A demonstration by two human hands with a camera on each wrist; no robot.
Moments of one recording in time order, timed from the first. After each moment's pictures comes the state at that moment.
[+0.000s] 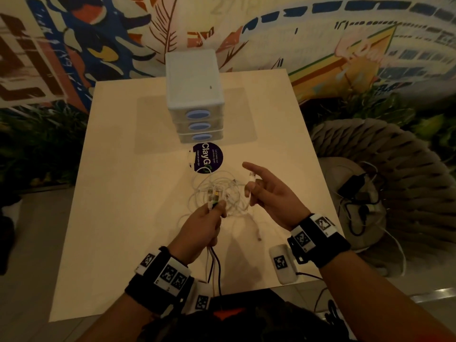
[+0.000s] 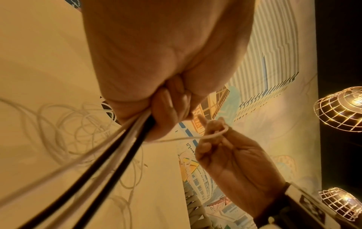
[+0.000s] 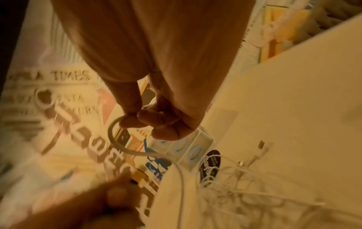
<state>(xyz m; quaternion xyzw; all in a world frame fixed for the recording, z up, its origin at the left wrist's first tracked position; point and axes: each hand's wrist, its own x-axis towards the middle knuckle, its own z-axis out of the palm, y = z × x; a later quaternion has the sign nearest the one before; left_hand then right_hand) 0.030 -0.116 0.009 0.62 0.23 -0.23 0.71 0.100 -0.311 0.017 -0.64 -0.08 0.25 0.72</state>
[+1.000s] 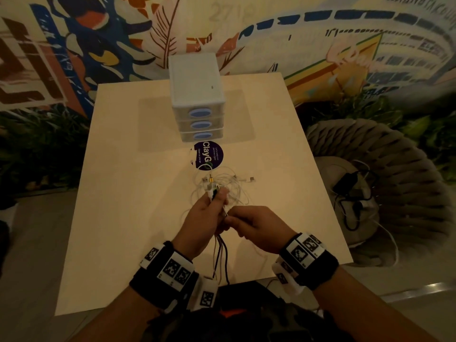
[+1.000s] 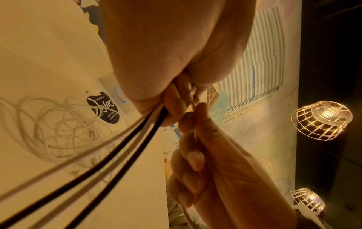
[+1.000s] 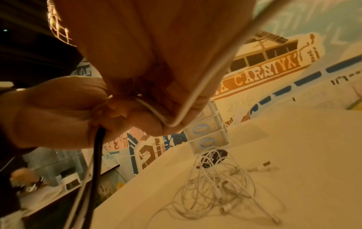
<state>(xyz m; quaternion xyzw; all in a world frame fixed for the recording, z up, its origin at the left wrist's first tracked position) 0.012 -0.118 0.035 0.62 0.21 -0.14 0.75 0.033 -0.286 0.023 -0.84 -0.25 0.23 0.43</state>
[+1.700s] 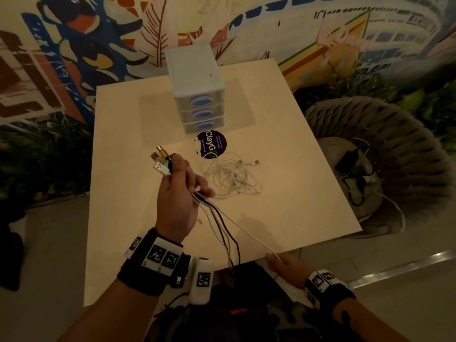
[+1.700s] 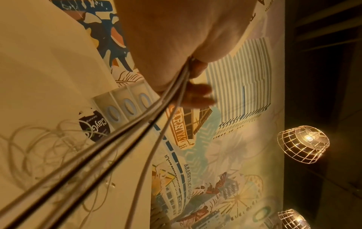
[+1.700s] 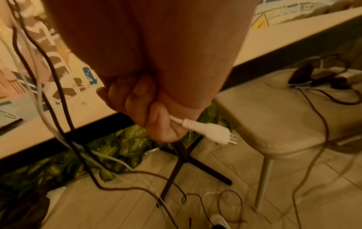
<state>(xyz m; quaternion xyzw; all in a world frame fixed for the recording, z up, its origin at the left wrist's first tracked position) -0.001 -0.067 0.072 0.51 0.15 0.02 0.85 -0.102 -0.336 -0.108 -0.82 -0.01 0.43 0.38</state>
